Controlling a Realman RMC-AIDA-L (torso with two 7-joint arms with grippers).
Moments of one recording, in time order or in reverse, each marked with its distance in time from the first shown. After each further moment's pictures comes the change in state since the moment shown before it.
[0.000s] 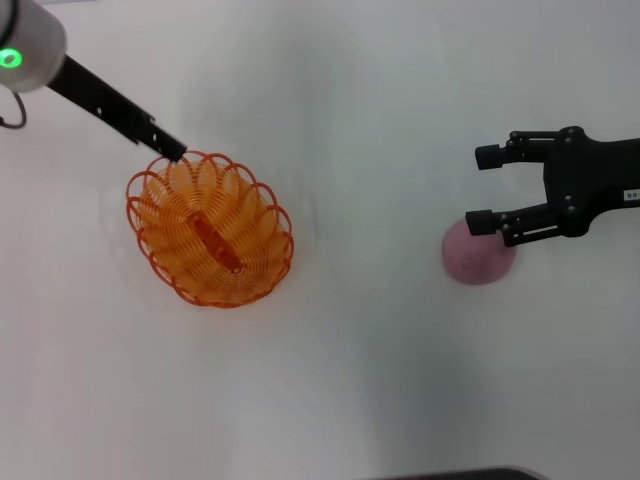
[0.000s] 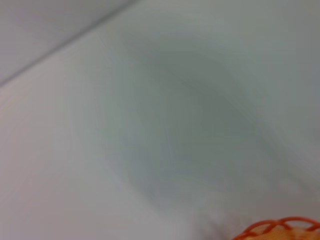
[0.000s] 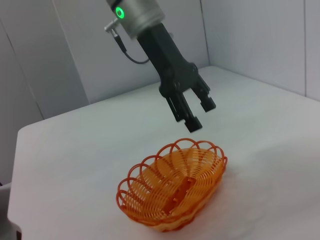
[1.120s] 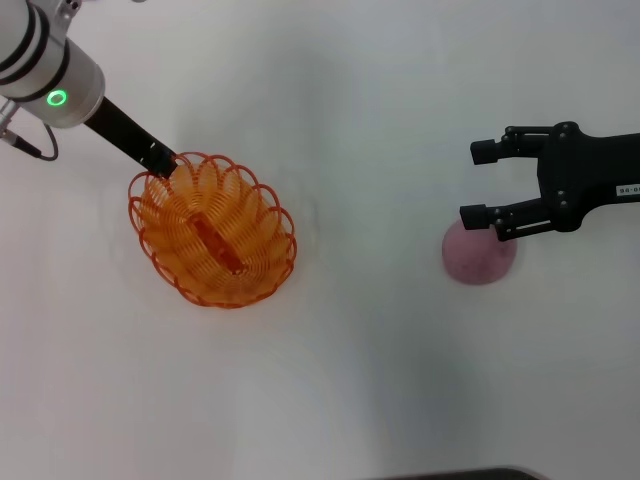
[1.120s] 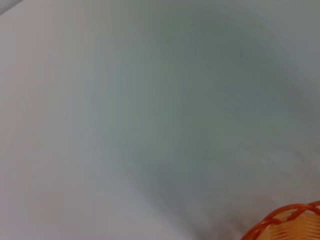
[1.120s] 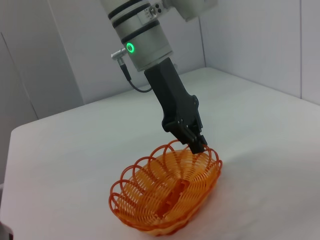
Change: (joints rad) left arm -0.056 -0.005 0.037 -0.232 0.041 -0.161 -0.030; right arm 0.006 0.008 0.000 -0.002 0.000 0.019 -0.002
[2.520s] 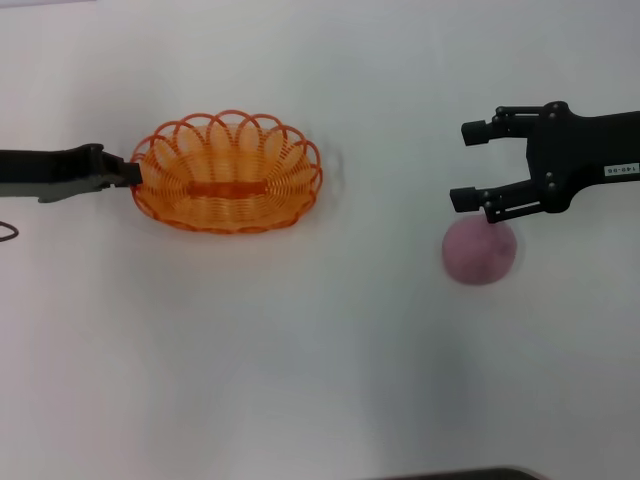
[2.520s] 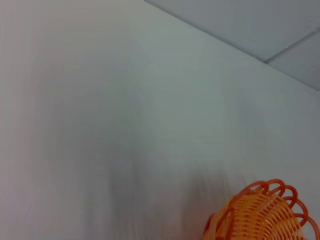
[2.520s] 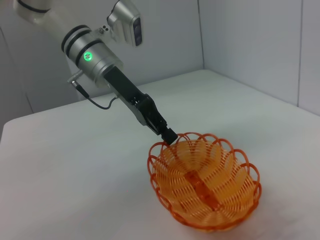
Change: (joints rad) left arm 0.299 0.003 -0.538 0.032 -0.350 0.106 0.016; right arm 0.033 0.000 -0.012 -0.007 0.000 0.027 -0.012
